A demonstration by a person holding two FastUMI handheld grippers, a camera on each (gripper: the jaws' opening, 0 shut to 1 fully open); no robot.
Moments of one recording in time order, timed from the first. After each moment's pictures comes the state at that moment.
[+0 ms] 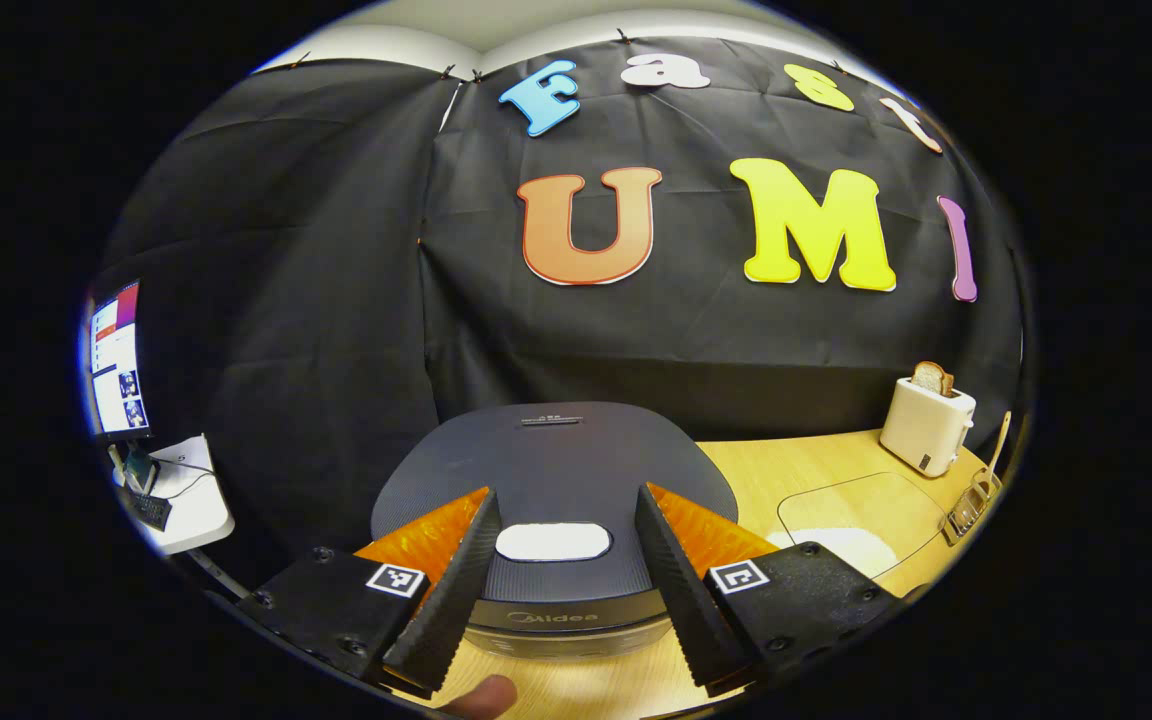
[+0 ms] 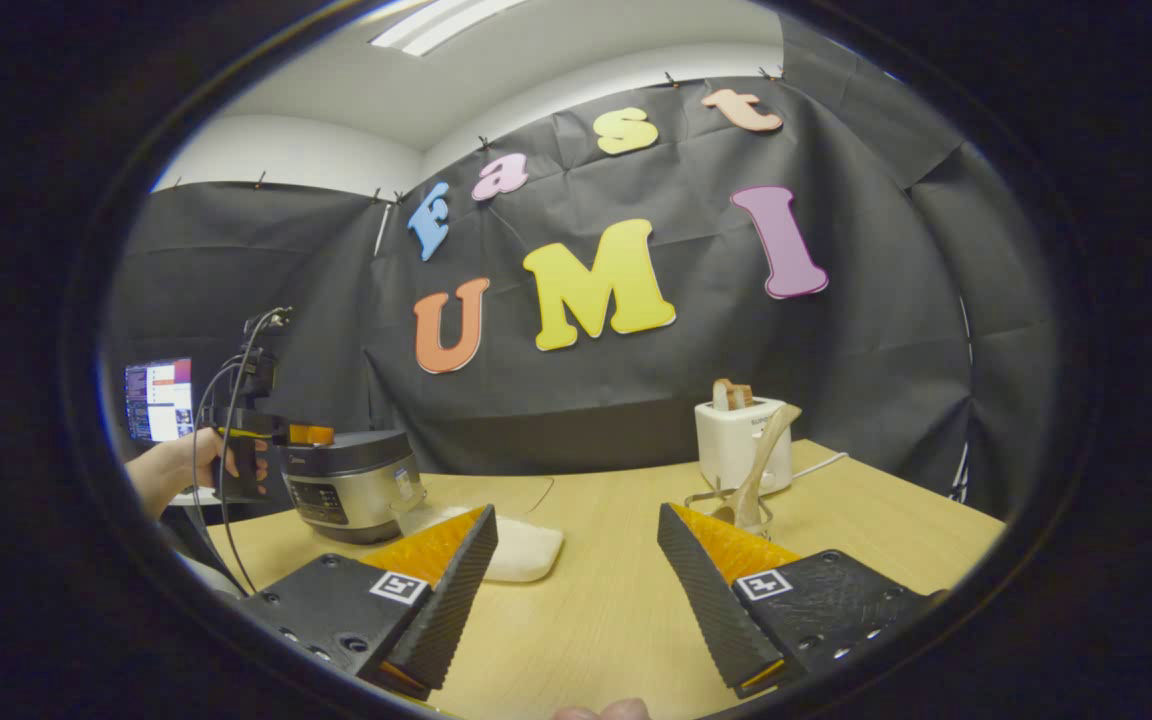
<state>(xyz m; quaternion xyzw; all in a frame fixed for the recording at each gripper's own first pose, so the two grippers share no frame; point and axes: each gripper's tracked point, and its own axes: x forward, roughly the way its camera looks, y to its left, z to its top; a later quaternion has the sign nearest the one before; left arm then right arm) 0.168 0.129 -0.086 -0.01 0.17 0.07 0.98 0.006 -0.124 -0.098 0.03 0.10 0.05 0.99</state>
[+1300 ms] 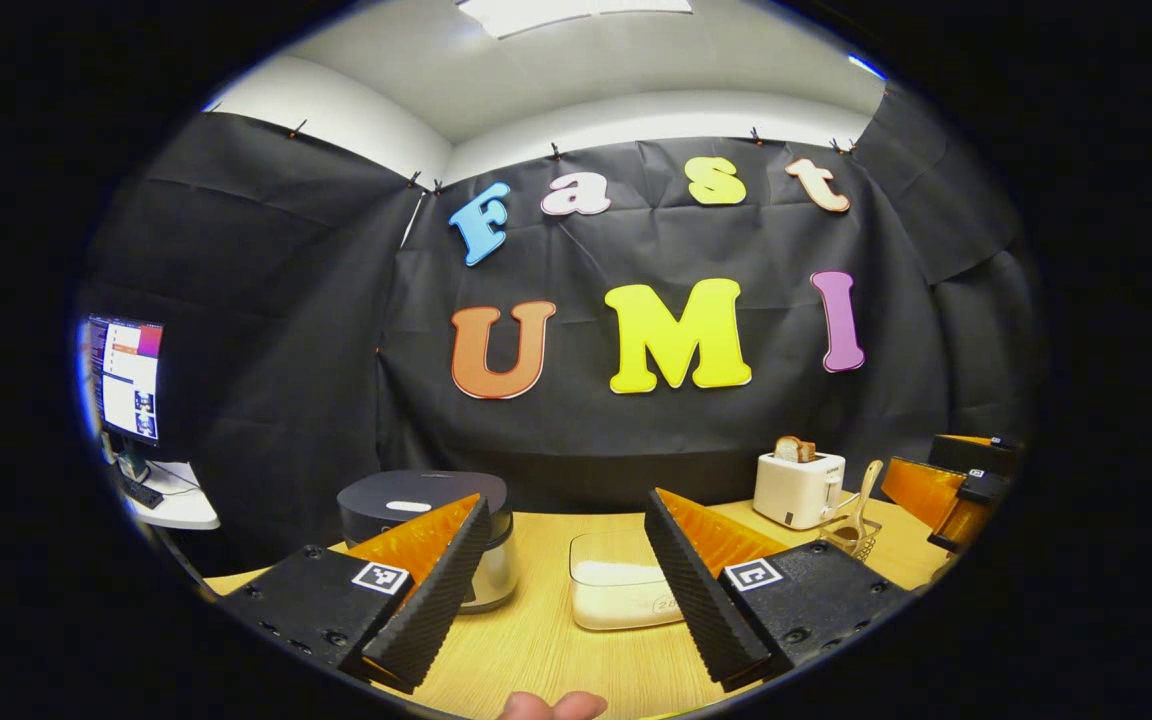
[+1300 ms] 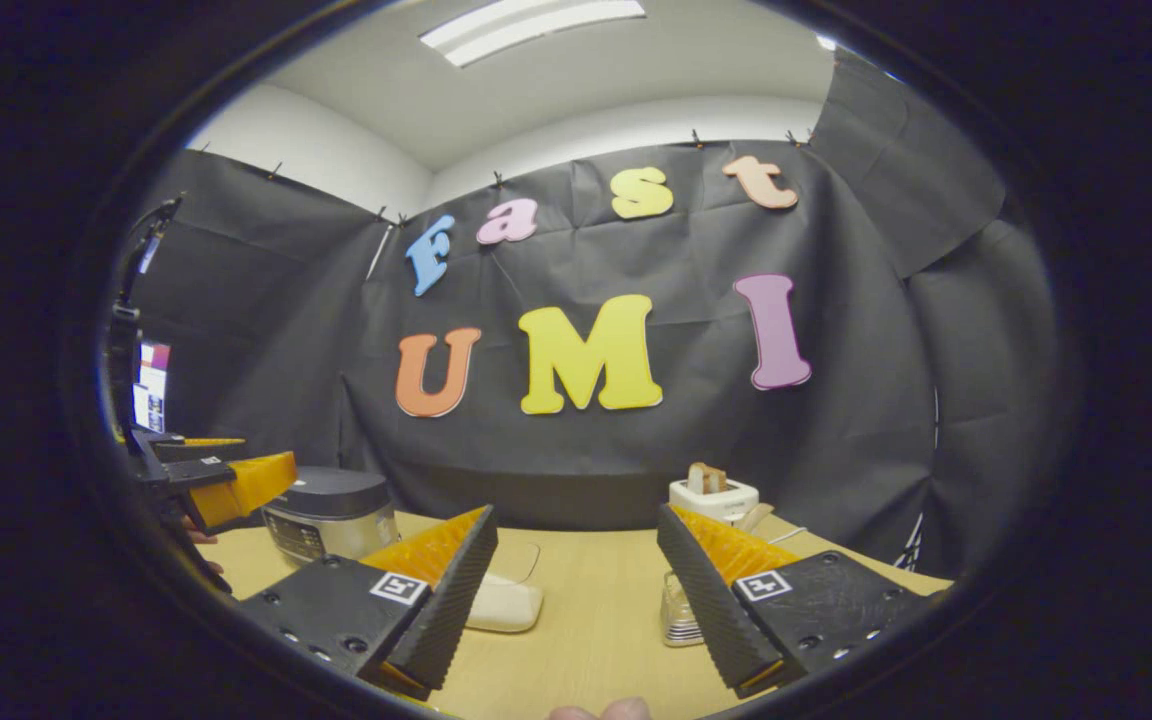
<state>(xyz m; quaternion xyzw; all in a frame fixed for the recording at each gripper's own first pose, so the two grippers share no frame) 0.011 -0.040 0.008 -0.01 -0.02 0.00 1.00 0.003 -0.089 -0.018 -0.04 0.02 -0.01 1.00</state>
